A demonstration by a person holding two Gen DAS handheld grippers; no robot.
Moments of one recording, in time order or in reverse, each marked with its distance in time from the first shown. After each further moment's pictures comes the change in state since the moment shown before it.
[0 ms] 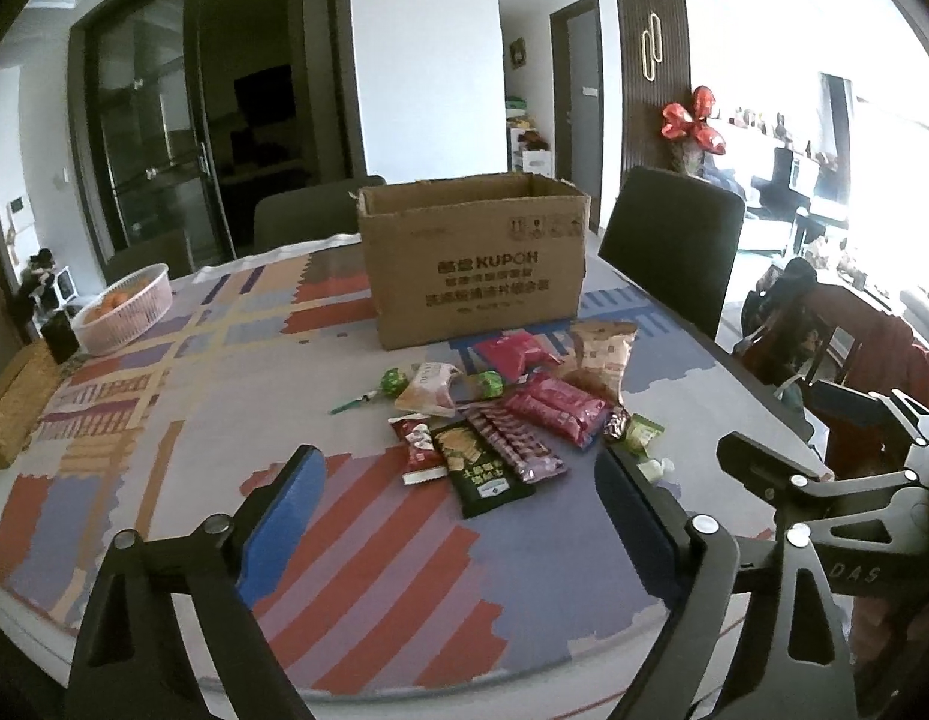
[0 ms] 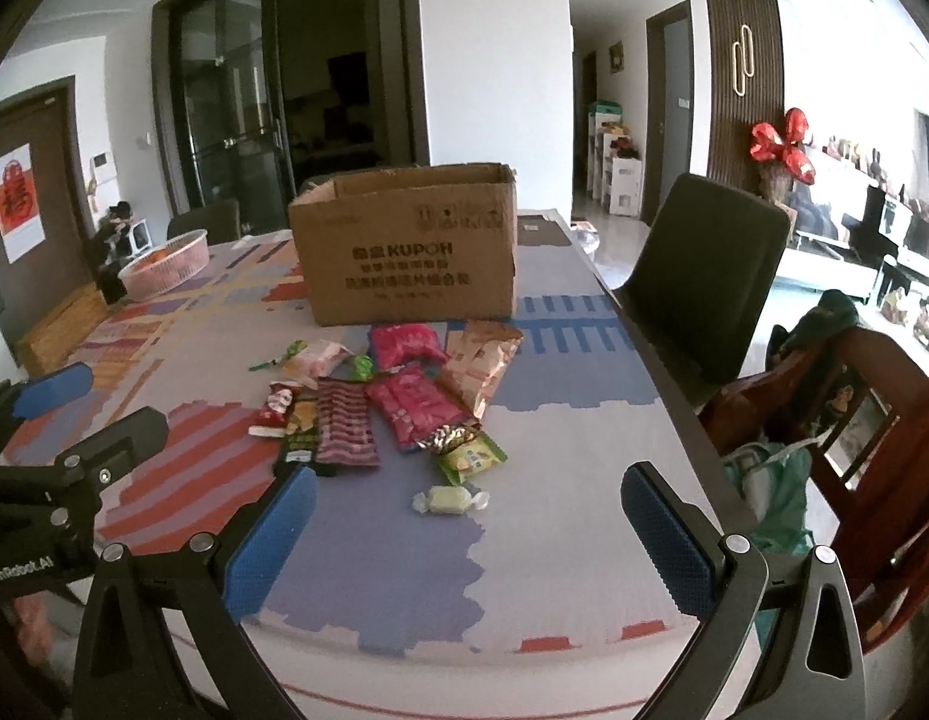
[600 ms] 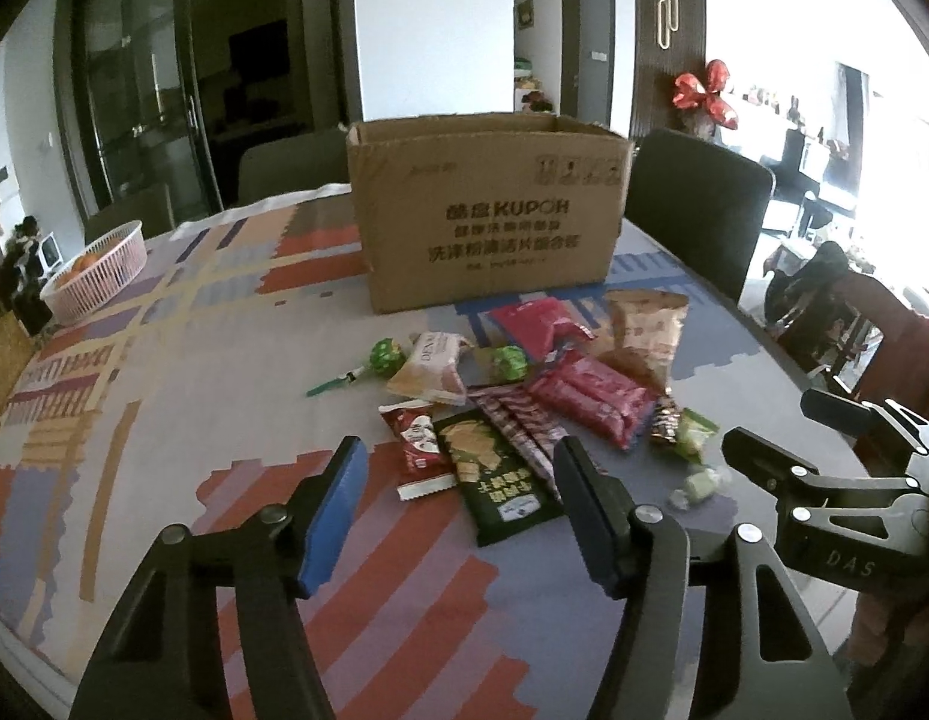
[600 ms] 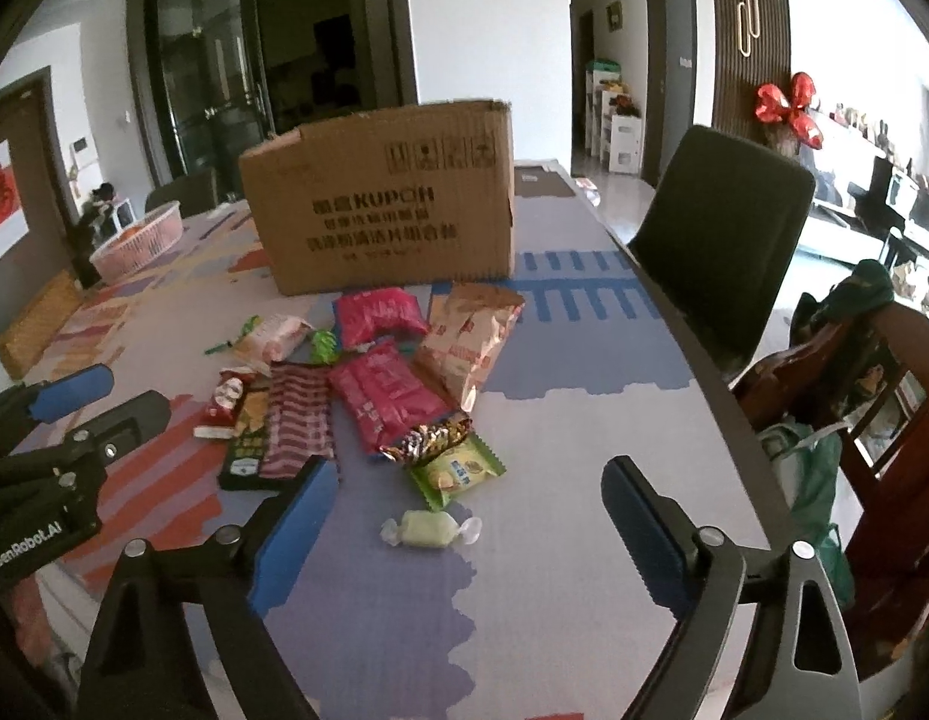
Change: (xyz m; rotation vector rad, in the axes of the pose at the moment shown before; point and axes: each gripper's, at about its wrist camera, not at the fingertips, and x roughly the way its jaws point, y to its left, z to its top) left arm 0.071 0.017 0.002 -0.032 0.101 -0.011; right arm 0.067 -0.006 0.005 0.024 0.114 -0.005
